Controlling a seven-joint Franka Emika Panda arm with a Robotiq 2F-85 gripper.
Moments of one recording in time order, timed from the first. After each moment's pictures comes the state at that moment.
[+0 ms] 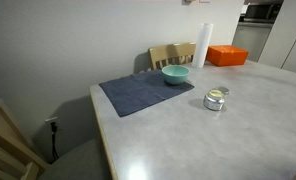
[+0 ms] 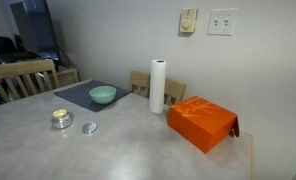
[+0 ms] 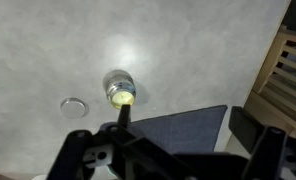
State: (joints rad) arm 0.27 -0.74 0.21 -2.79 0.34 2.41 0.23
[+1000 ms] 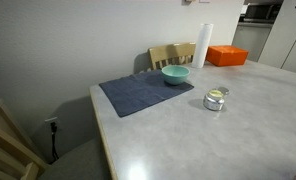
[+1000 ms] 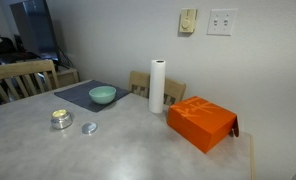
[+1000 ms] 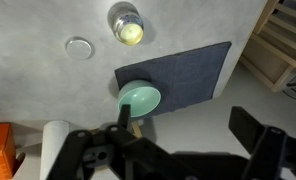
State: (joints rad) arm 0.24 -0.72 0.04 -2.76 0.31 2.60 0.11
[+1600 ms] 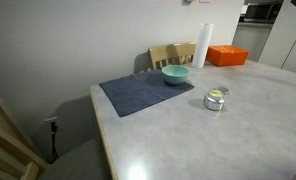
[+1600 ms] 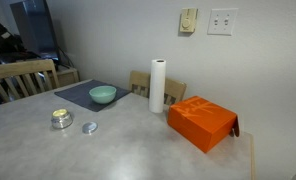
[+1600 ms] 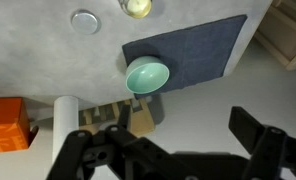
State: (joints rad) arm 0.19 -0.71 0.11 -2.78 0.26 2.75 0.17
